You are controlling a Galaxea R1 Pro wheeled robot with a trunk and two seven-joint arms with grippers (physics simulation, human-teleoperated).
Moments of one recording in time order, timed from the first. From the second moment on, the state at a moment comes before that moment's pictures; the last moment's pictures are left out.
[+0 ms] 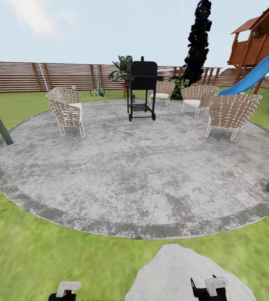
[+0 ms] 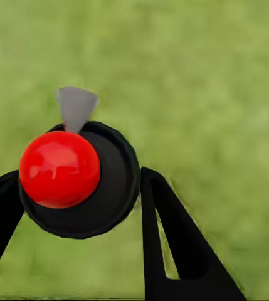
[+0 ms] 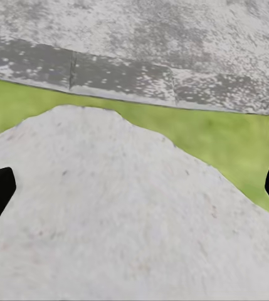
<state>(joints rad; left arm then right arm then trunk) -0.40 0.10 -0.01 -0.15 0.03 -0.22 -0.10 -0.37 -0.09 -0.16 -0.11 0.32 -0.66 -0.10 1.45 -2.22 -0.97</state>
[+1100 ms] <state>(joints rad) -0.40 0.10 -0.01 -0.15 0.03 -0.22 -0.10 -0.37 -0.10 -0.16 -0.11 0.32 -0.66 -0.10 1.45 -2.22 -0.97</state>
